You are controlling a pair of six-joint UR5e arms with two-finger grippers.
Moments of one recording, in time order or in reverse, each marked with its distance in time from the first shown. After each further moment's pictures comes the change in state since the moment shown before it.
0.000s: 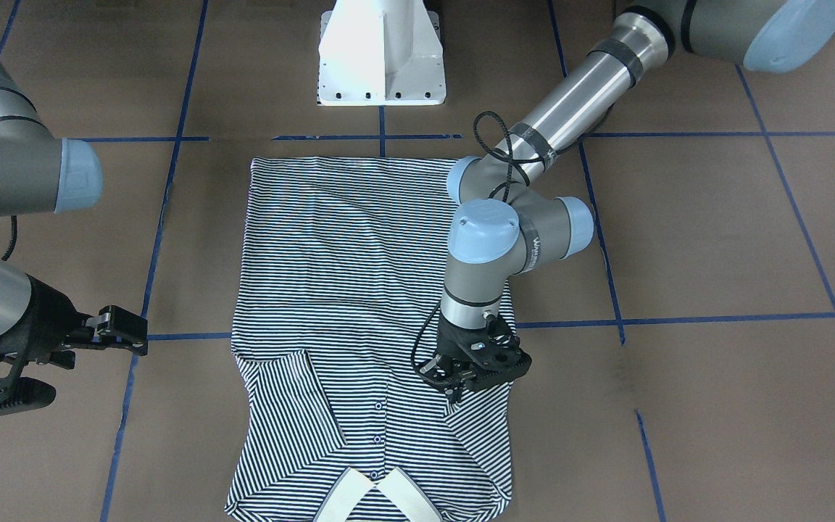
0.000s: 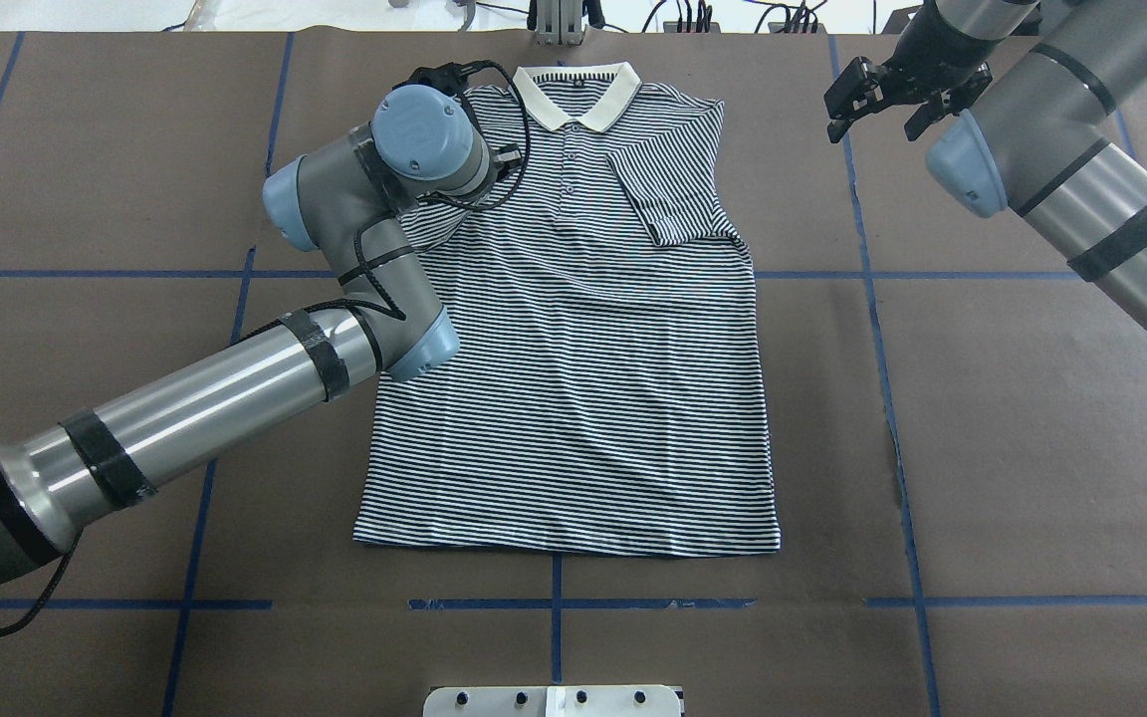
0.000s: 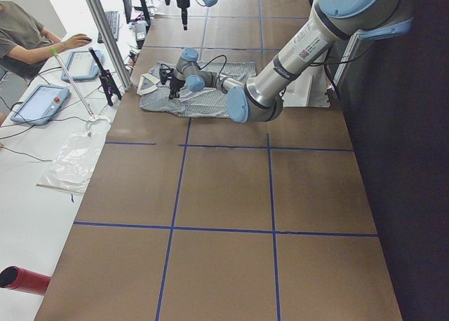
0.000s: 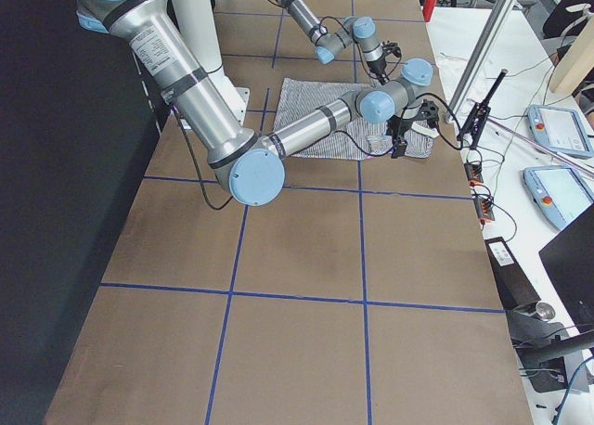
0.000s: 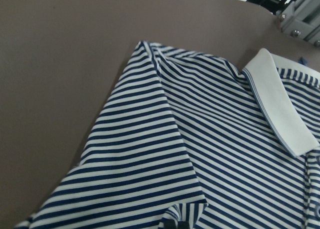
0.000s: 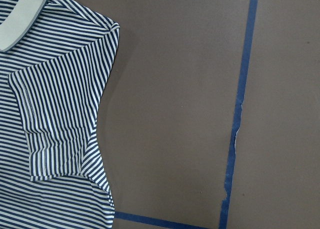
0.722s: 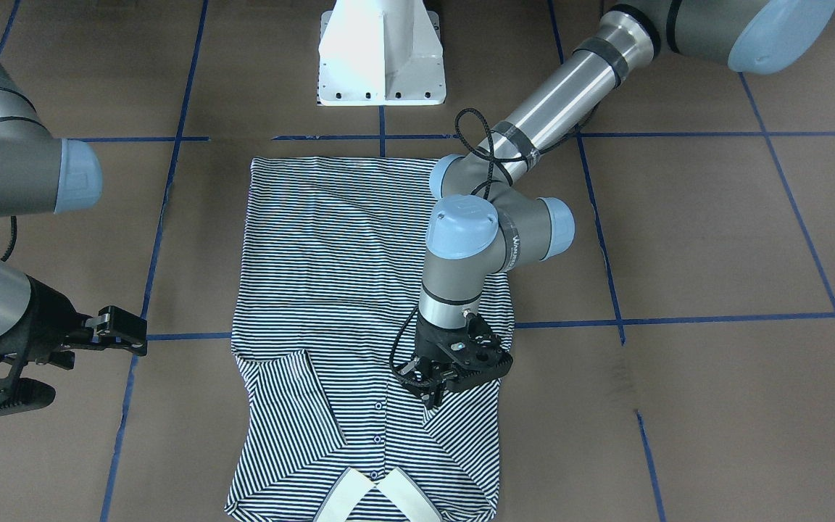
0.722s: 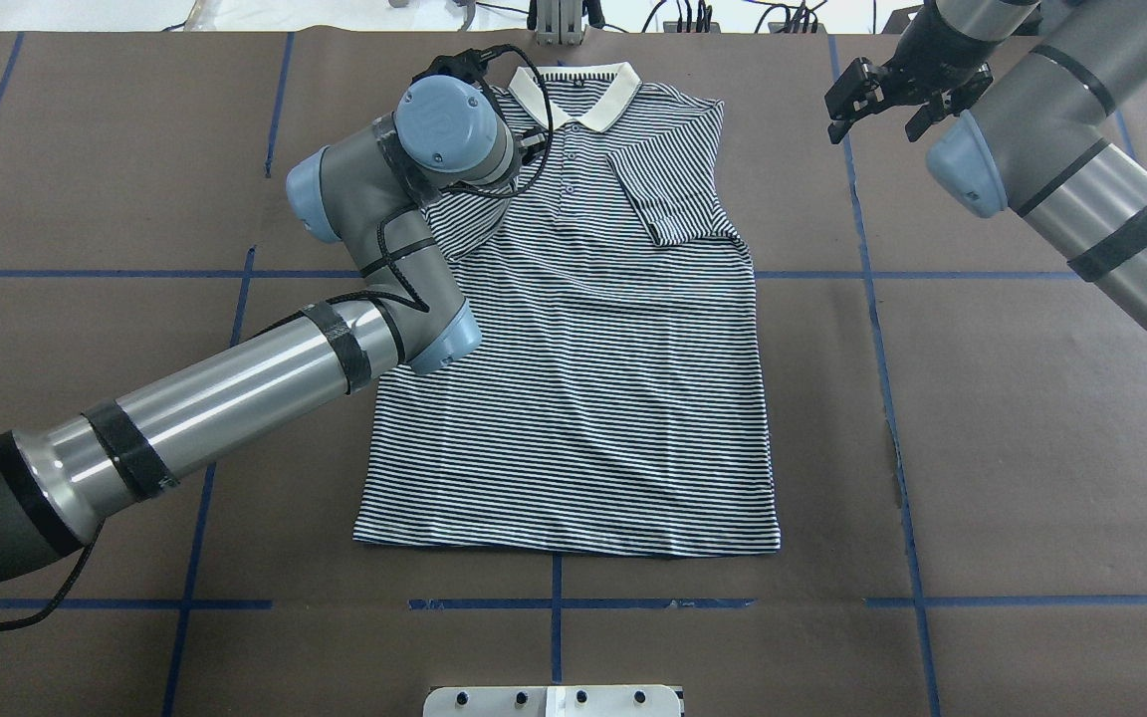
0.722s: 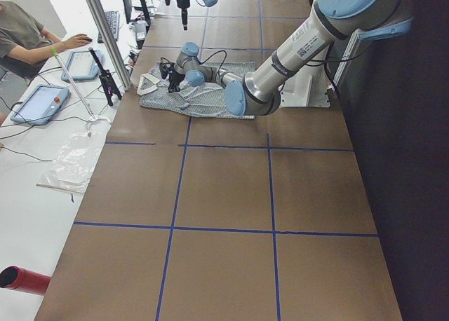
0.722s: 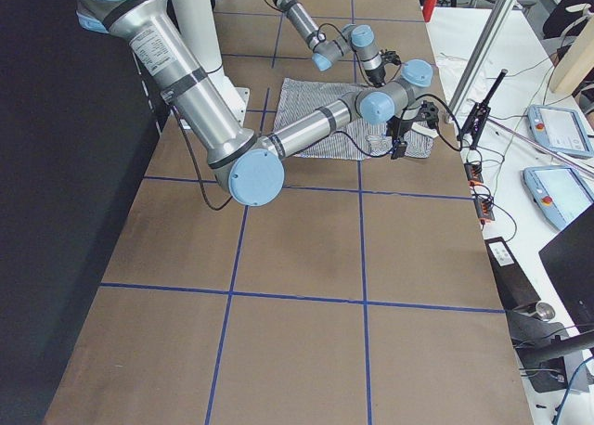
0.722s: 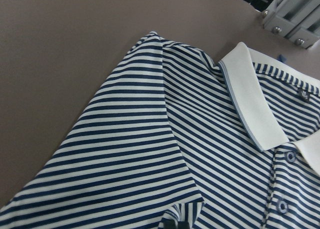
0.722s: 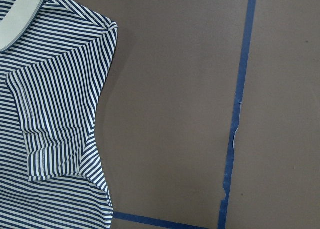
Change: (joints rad) left arm -0.005 -0.035 0.025 -0.043 0.020 -0.031; right arm 0.000 -0.001 -0.002 0.000 -0.001 0.000
